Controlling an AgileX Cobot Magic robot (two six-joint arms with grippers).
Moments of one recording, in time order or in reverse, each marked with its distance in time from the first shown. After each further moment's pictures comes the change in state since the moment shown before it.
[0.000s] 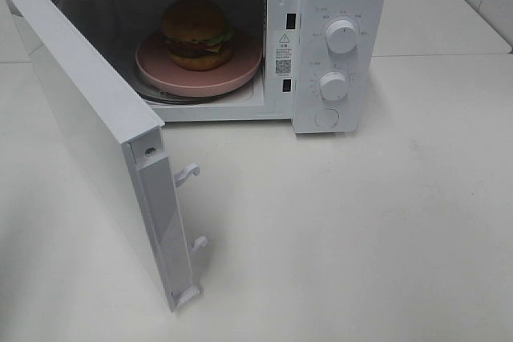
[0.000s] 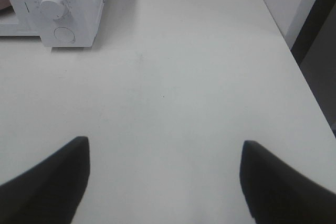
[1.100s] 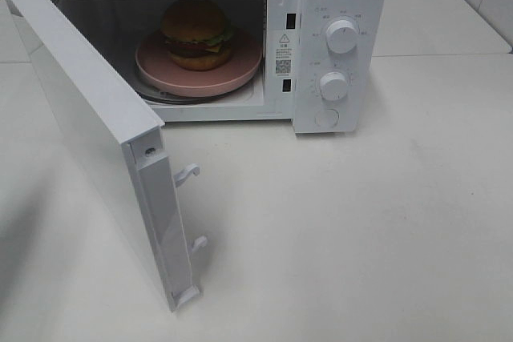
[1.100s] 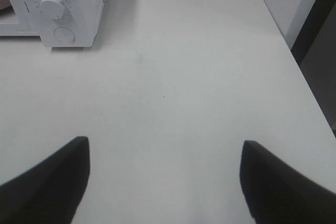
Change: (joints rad) left arm 0.000 0.729 0.245 0.265 -1.146 -0.194; right arm 0.000 0.000 0.000 0.000 0.000 0.000
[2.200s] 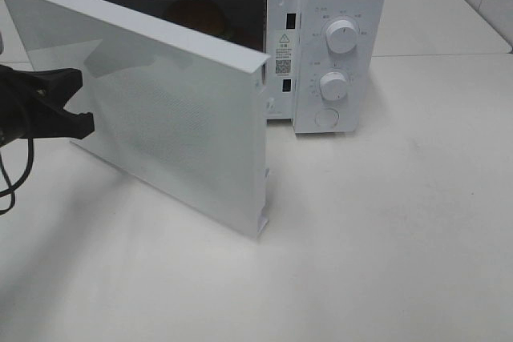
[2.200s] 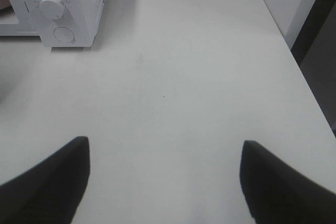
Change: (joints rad) left arm -0.298 0.533 -0.227 0.002 -0.185 0.004; right arm 0.000 0.000 0.000 0.000 0.000 0.000
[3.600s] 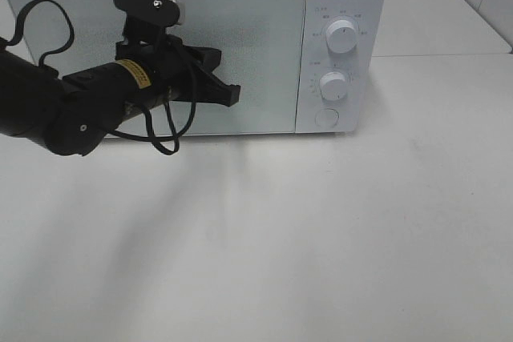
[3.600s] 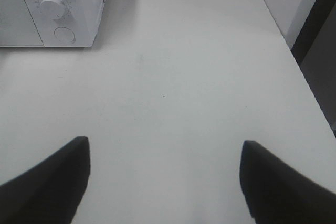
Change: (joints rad) left arm -0.304 0.315 -0.521 -0.172 0.246 0.096; right arm 0.000 0.000 0.000 0.000 0.000 0.000
